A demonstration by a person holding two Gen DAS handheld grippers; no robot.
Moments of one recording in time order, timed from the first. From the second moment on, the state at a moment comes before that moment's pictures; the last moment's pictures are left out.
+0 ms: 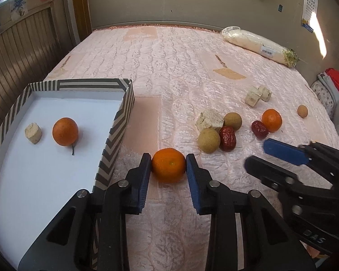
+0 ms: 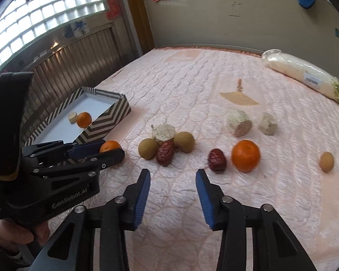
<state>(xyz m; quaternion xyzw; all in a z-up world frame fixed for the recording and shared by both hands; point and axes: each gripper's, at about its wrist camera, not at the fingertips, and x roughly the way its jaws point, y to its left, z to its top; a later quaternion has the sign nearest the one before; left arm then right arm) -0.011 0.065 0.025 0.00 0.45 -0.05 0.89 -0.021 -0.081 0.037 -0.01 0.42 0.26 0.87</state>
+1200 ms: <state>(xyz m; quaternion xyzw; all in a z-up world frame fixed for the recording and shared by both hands) -0.064 0.076 0.065 0.00 0.41 -0.03 0.91 -0.056 -0.072 0.069 0.00 0.38 0.24 0.89</state>
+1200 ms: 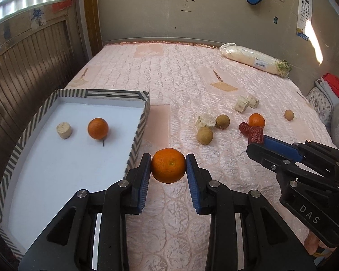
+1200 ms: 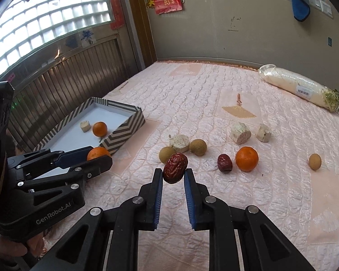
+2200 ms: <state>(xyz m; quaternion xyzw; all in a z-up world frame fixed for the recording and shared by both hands) -0.073 0.182 0.076 -0.02 0.39 0.07 0.92 -0.065 0.044 0.090 -0.06 0.37 0.33 0.87</state>
